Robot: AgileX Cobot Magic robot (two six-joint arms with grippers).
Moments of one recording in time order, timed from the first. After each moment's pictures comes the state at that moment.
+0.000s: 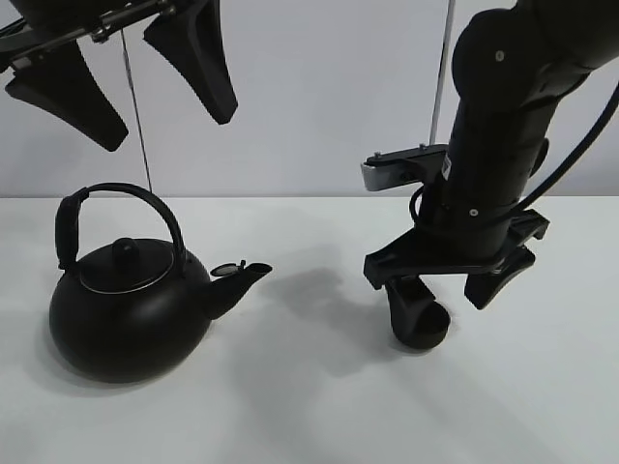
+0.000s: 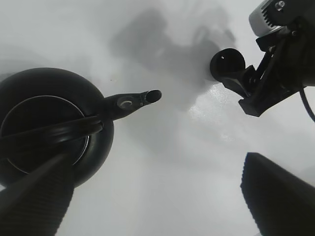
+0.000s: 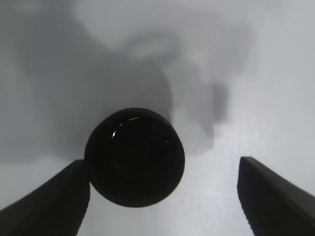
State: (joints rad) left arm -0.49 1.59 -1.34 -0.31 0.97 -0.04; right arm 0.44 1.92 -1.15 -0.12 0.67 0.08
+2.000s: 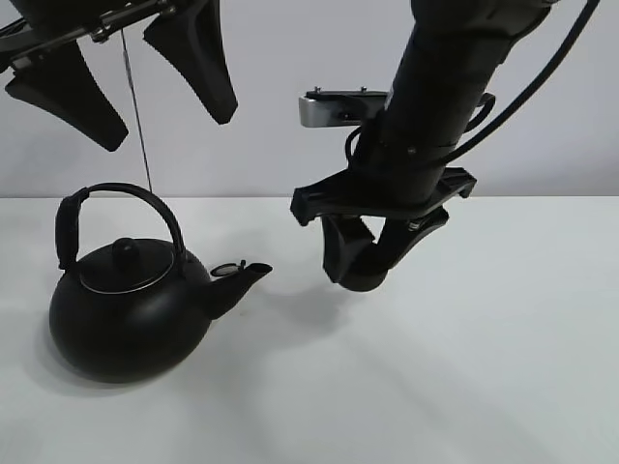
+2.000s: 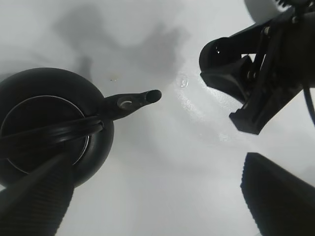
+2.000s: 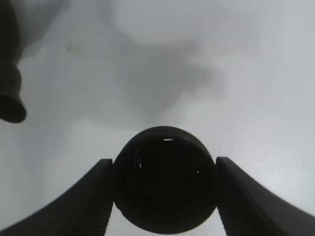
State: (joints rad) left arm -0.49 1.59 -1.34 -0.31 0.97 -0.04; right arm 0.49 1.91 -1.32 0.09 0.74 -0.08
